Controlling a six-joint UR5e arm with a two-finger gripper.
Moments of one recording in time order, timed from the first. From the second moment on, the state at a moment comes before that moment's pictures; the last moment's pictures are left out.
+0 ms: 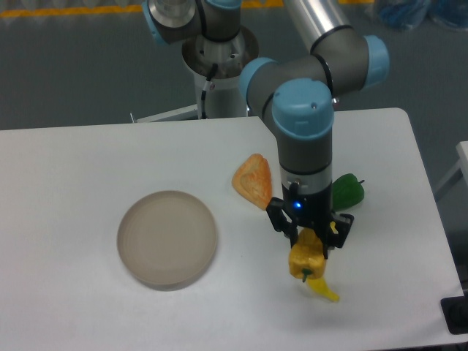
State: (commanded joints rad) arm 2.15 -1.95 -1.34 -1.08 1.57 0.80
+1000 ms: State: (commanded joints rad) arm 2.00 -1.93 -1.46 -1.08 1.57 0.43
